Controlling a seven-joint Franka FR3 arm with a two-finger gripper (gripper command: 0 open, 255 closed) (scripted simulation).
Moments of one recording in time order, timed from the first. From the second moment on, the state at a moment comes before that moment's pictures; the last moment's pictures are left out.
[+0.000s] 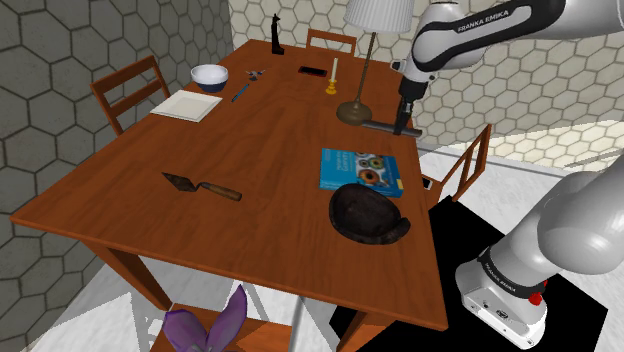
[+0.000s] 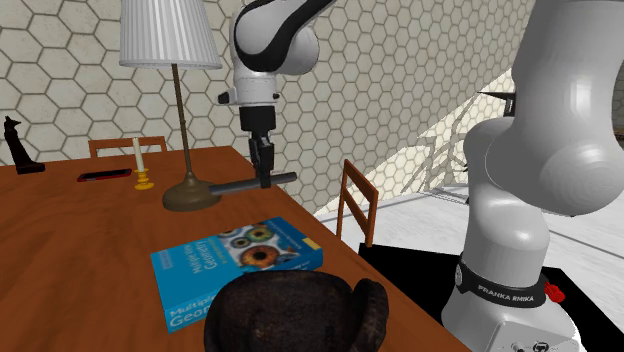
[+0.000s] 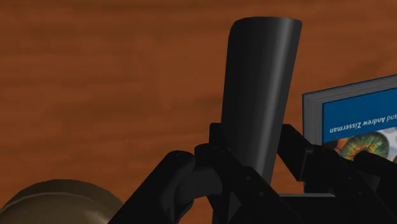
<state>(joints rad) 0.13 -0.14 -0.30 -2.32 0.01 2.11 -0.82</state>
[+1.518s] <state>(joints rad) 0.17 -0.34 -0.21 -2.28 -0.01 1.88 -0.68</state>
